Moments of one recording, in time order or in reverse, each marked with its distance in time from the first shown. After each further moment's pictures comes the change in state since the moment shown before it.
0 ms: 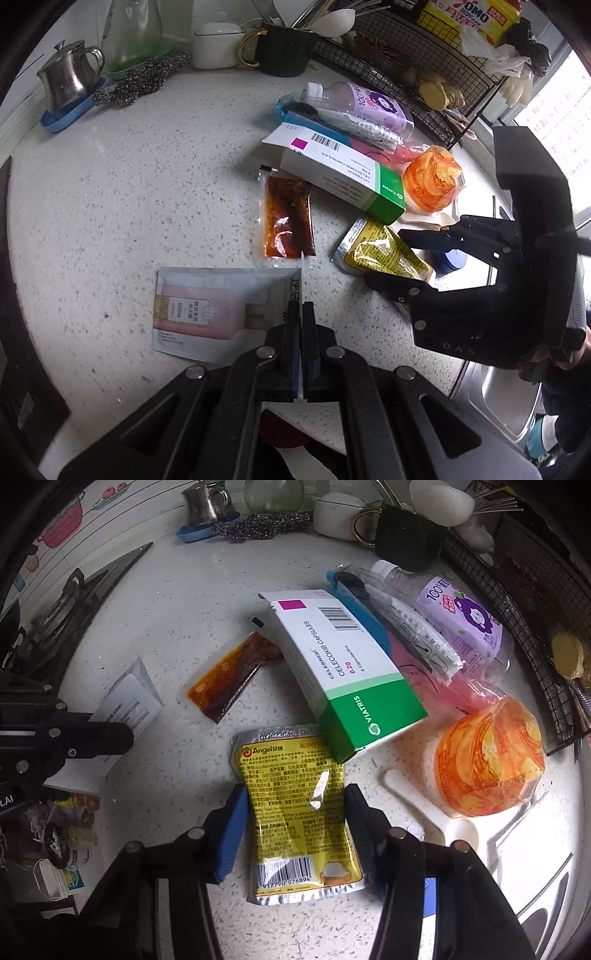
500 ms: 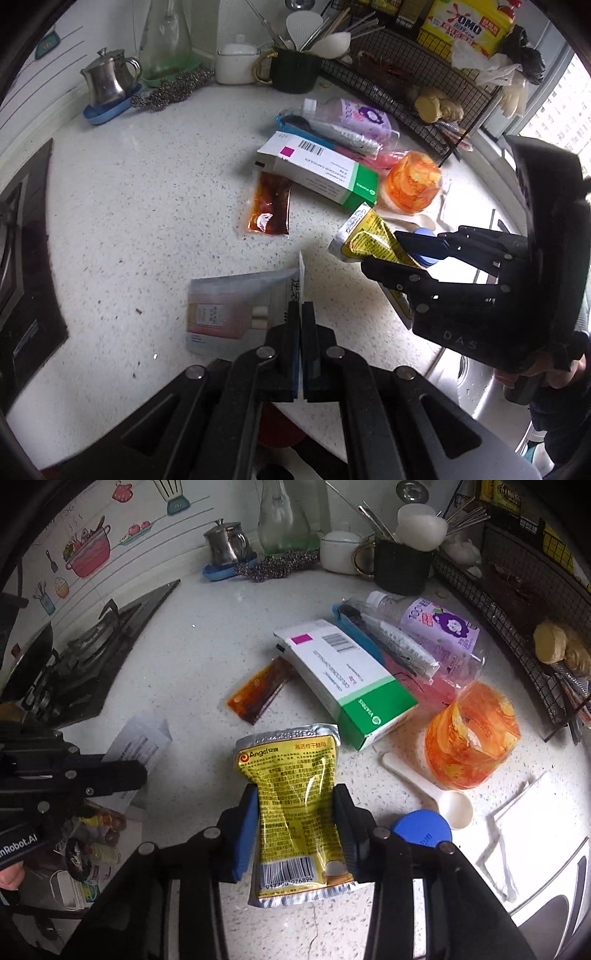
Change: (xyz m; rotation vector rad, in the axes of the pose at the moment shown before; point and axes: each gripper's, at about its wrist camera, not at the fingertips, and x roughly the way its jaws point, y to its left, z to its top) left arm -0.041 -0.046 -0.032 -0.082 -0.075 0.101; right arm -0.057 -0.015 -0.037 0.044 -0.149 0.124
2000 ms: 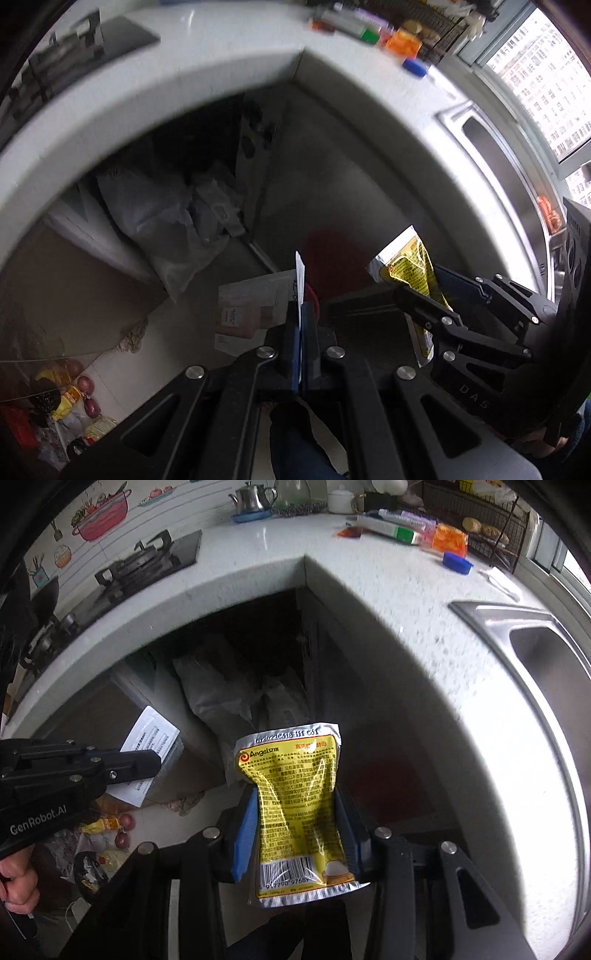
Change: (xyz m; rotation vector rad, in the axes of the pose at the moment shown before) left arm -0.024 0.079 -0.298 -0.029 0.131 -0.088; right arm 0.000 0.212 -0.228 0.222 0.039 -0.176
